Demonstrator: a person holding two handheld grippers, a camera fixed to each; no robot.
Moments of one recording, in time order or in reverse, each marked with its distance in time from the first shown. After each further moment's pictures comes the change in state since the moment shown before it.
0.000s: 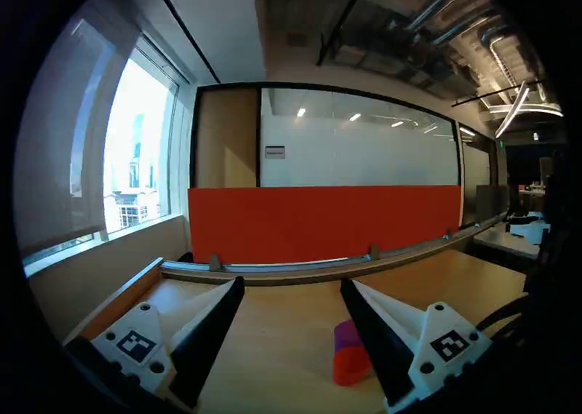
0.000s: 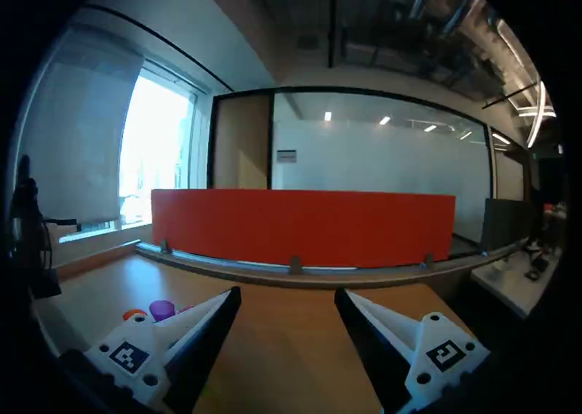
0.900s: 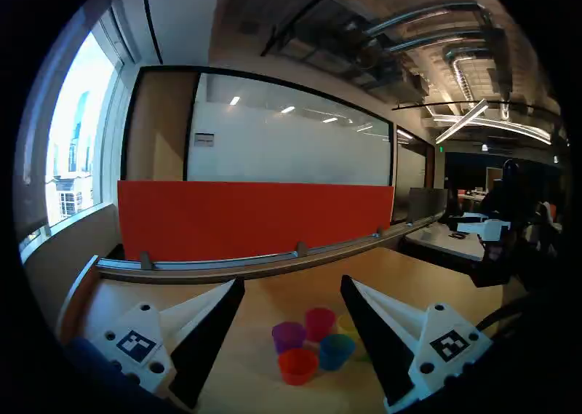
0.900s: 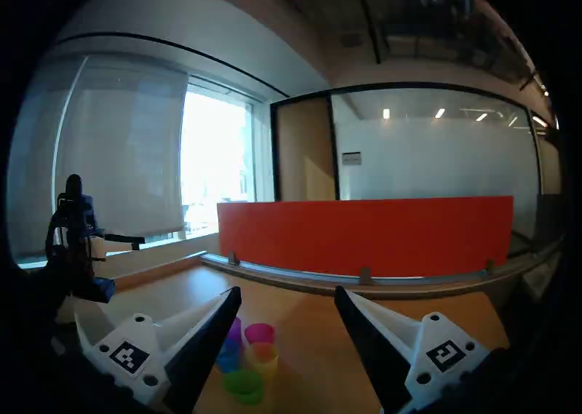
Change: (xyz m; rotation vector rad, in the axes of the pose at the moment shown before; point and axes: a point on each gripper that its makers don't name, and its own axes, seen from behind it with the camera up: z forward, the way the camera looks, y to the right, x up) left arm 0.018 0.058 0.005 -0.391 -0.046 -0.039; right arm 0.036 -0.068 -0.001 0.356 0.003 0.050
